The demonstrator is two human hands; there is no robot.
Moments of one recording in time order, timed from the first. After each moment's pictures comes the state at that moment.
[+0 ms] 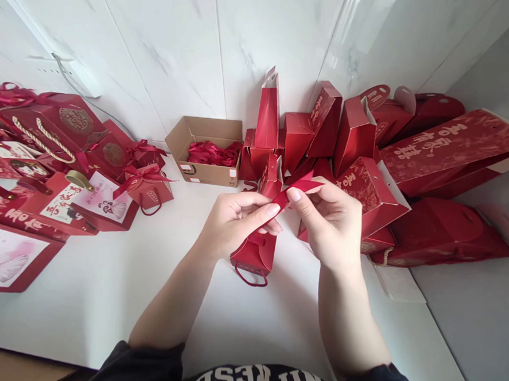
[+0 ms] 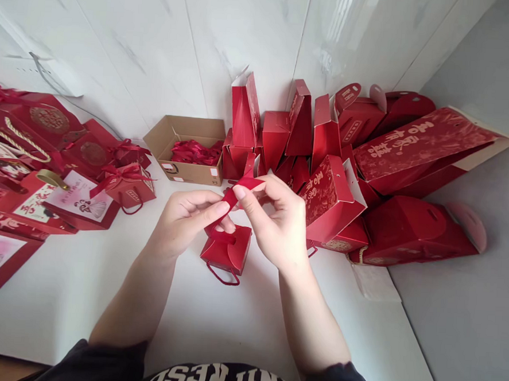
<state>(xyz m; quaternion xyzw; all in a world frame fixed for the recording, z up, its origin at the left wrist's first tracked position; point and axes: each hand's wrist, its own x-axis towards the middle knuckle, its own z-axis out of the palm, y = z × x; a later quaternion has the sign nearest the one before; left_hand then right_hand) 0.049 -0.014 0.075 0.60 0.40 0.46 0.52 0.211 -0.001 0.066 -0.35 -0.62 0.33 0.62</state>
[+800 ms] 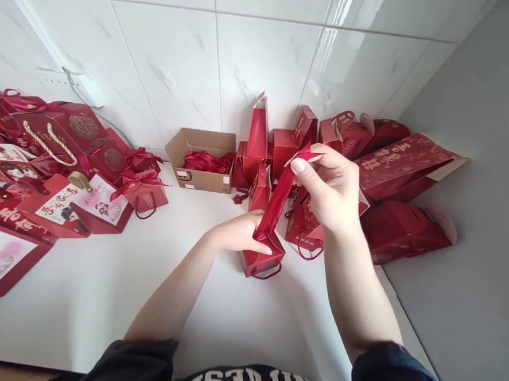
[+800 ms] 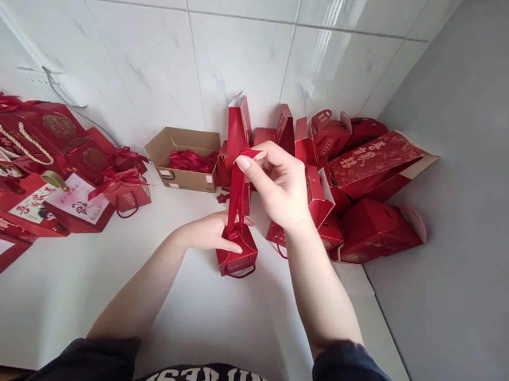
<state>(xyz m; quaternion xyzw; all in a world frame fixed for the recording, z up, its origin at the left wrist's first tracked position) 0.050 0.016 0.028 0.82 0.34 0.19 0.42 0.230 0.017 0.110 -0.27 -0.69 0.26 0.62</state>
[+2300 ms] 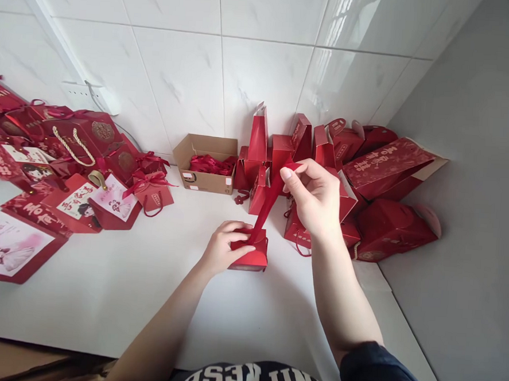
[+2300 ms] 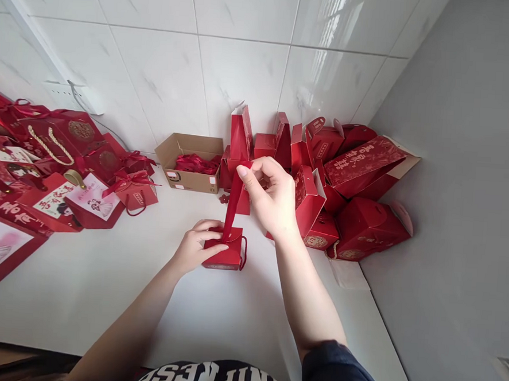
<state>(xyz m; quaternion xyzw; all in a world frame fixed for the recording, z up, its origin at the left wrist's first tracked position) 0.026 -0.046 -0.033 0.75 0.45 0.41 0.26 0.224 -0.007 0.096 -0.34 -0.66 0.24 0.62</state>
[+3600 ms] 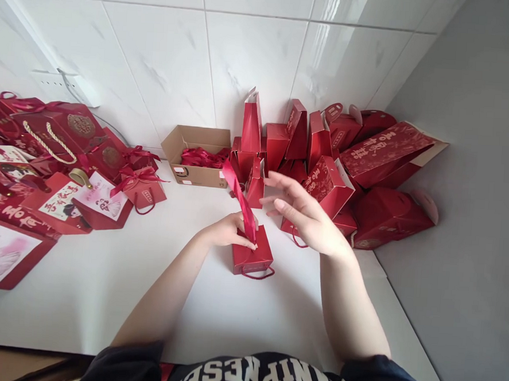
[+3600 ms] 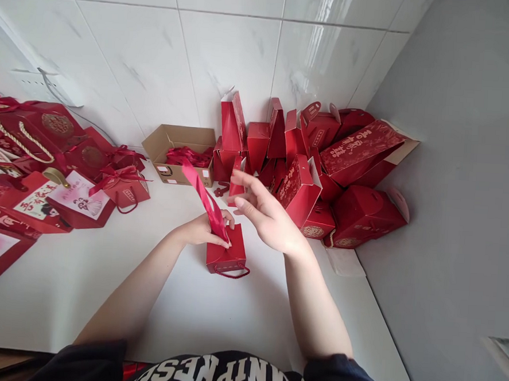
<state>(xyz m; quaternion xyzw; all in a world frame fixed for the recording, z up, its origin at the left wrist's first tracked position) 0.030 0.014 -0.025 0.79 0.33 0.22 0.47 0.254 -0.025 0.066 -0.29 -0.70 0.49 0.43</state>
